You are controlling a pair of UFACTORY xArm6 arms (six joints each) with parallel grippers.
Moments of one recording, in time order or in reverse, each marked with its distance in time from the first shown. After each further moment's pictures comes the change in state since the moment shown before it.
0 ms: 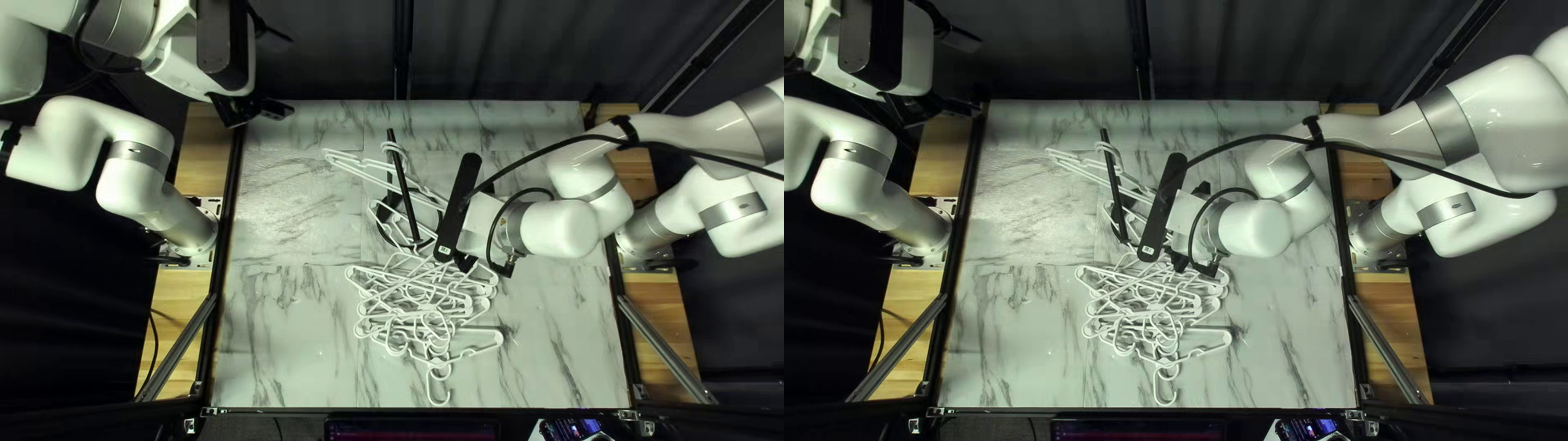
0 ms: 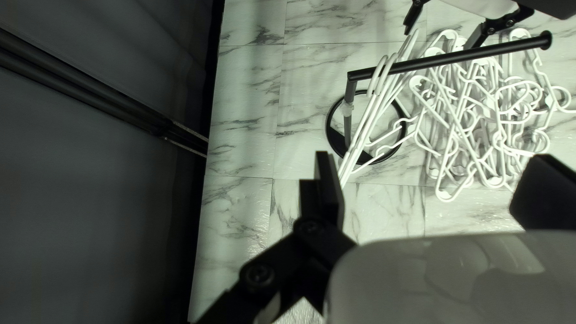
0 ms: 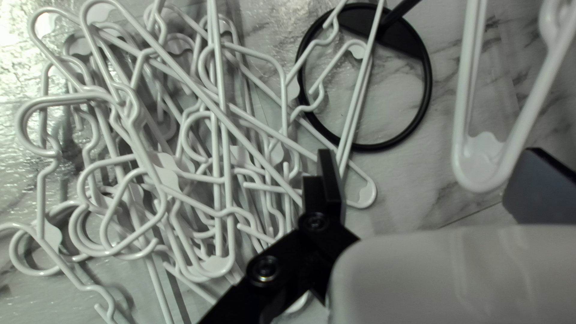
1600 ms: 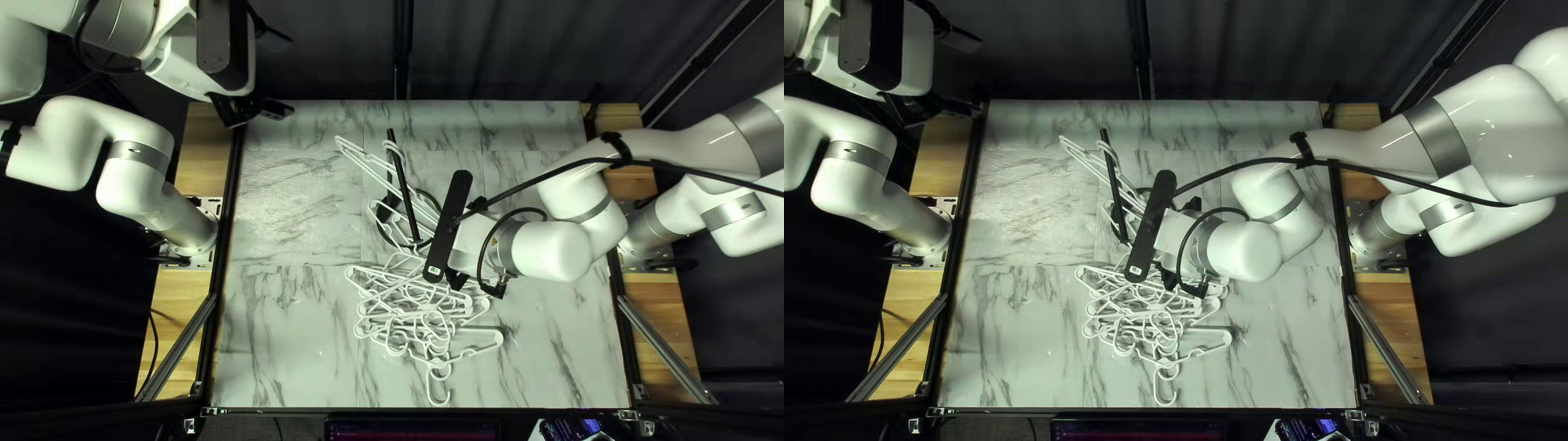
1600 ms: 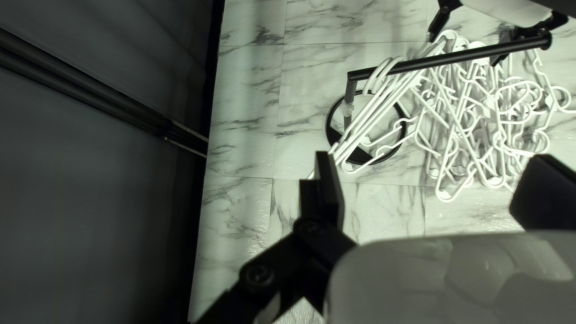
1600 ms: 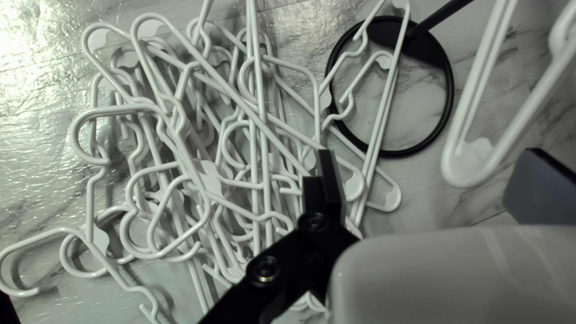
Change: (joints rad) left arm 0.000 0.000 0.000 0.000 0.000 0.000; right arm 0.070 0.080 -0.107 0.014 0.063 0.038
